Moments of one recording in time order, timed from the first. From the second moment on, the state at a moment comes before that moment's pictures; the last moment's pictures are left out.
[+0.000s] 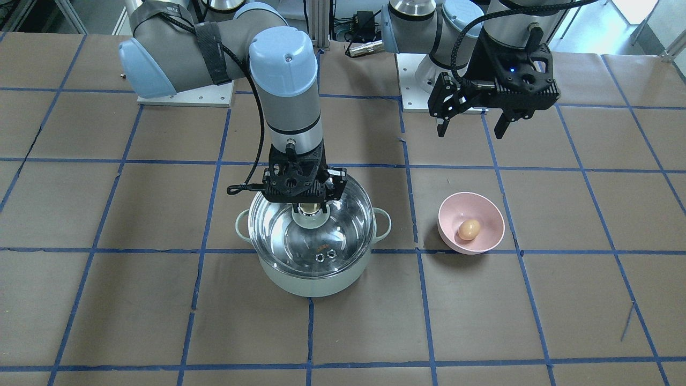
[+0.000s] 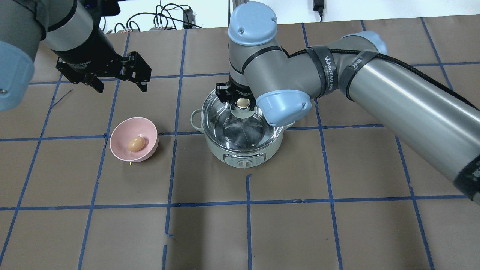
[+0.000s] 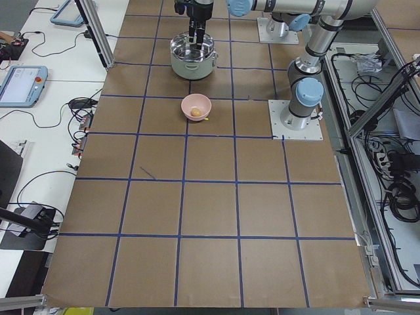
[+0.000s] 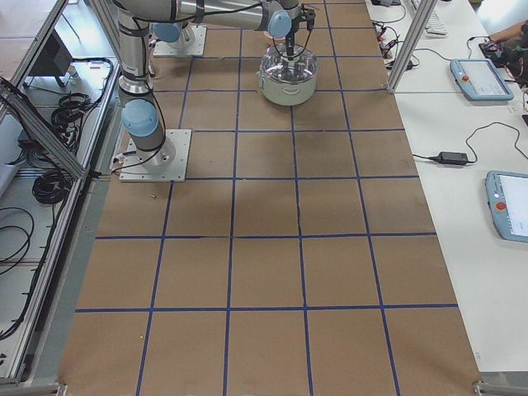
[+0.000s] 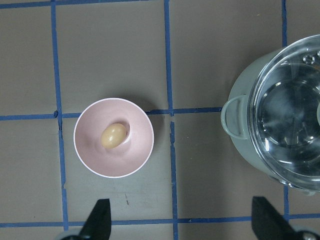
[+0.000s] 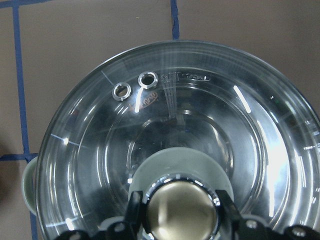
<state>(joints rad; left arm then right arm) -1.57 -1.52 -1.61 -1.50 1.59 0.02 1.94 -1.28 1.60 -2.06 -1.53 0.43</state>
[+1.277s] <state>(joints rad) -1.37 -1.77 -1.91 -1.09 1.56 0.14 1.57 -1.56 1.59 -1.67 -1.53 0.04</state>
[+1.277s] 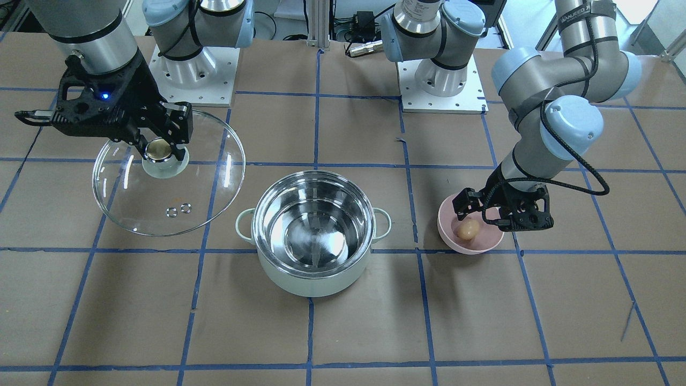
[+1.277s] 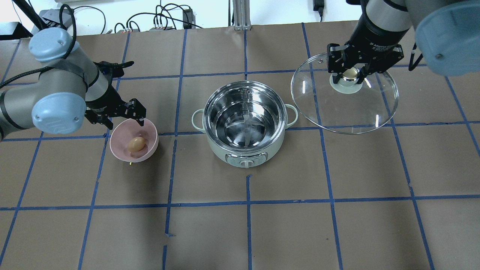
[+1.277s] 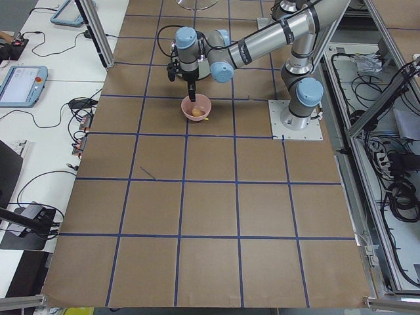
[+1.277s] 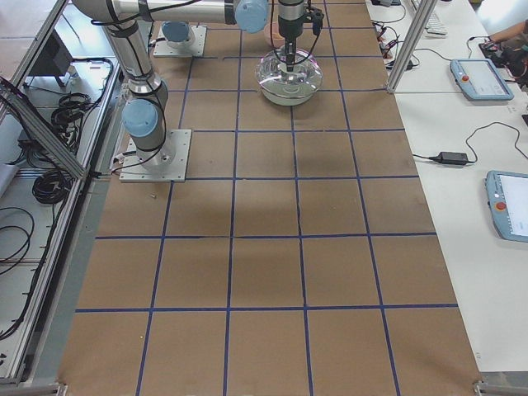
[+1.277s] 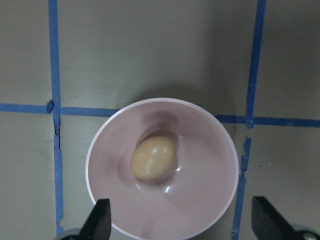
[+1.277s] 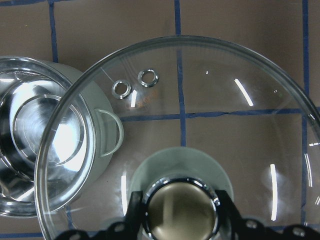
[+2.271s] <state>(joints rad) -1.36 -1.86 -1.96 -1.03 1.57 0.17 1.56 -1.56 1.61 -1.66 -1.53 -0.04</state>
